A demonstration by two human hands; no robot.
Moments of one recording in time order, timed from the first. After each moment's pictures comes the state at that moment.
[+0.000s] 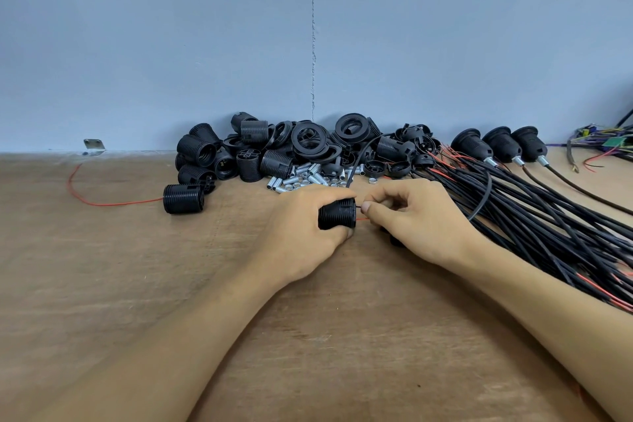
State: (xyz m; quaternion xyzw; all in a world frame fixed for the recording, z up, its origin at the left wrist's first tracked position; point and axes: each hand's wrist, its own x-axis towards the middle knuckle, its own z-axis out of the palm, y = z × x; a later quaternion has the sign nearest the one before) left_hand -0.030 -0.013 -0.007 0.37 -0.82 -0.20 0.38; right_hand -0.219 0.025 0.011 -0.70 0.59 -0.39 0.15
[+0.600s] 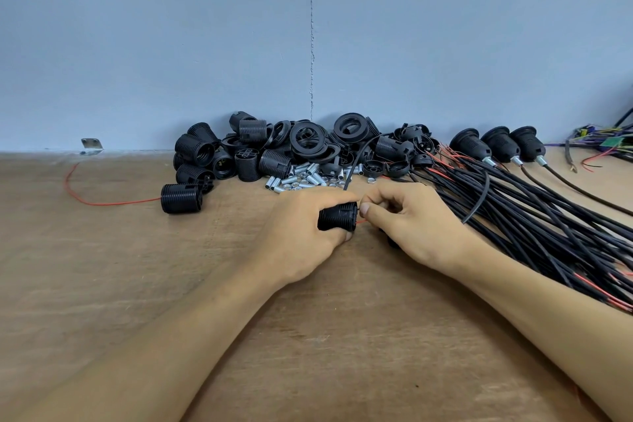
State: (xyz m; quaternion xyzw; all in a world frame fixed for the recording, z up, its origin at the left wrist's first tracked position) left_hand -0.030 -0.011 -0.005 0.34 -0.84 -0.22 0.37; right_hand -0.219 0.022 0.005 -0.71 0.57 -0.38 0.15
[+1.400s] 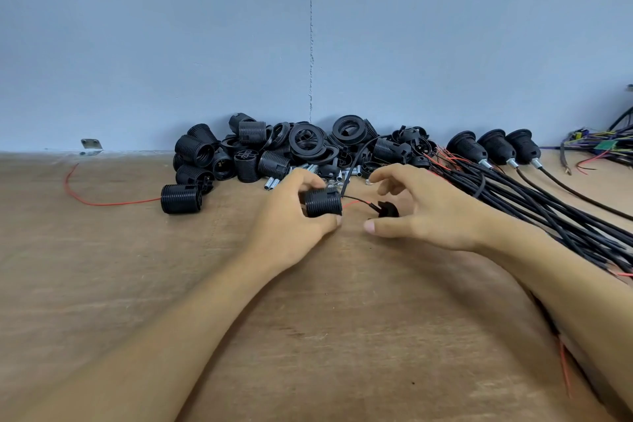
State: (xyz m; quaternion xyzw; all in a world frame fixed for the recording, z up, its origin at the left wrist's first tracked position) left_hand -0.027 -0.022 -0.011 0.46 -0.71 -0.31 0.43; right_hand -0.247 0.021 0.032 -0.74 0.60 -0.24 0.17
